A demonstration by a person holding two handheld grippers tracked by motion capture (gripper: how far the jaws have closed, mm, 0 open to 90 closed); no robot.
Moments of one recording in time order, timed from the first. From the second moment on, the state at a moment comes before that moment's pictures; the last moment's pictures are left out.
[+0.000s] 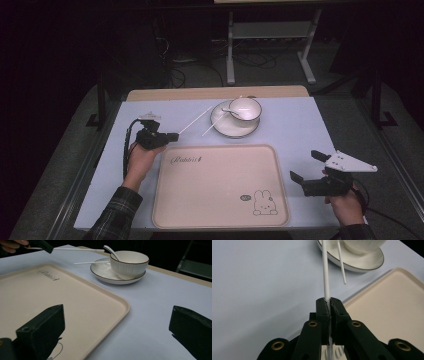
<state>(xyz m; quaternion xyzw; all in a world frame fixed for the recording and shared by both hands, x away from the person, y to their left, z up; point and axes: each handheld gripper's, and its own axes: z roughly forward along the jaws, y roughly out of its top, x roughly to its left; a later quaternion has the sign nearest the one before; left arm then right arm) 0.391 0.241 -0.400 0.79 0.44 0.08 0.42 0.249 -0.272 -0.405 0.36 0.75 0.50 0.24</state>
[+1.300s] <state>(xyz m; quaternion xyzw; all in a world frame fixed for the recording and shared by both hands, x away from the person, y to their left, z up) 0.294 0.241 -0.415 0.83 0.38 0.04 0.41 0.249 -0.271 -0.404 0.36 0.75 0.50 0.24</state>
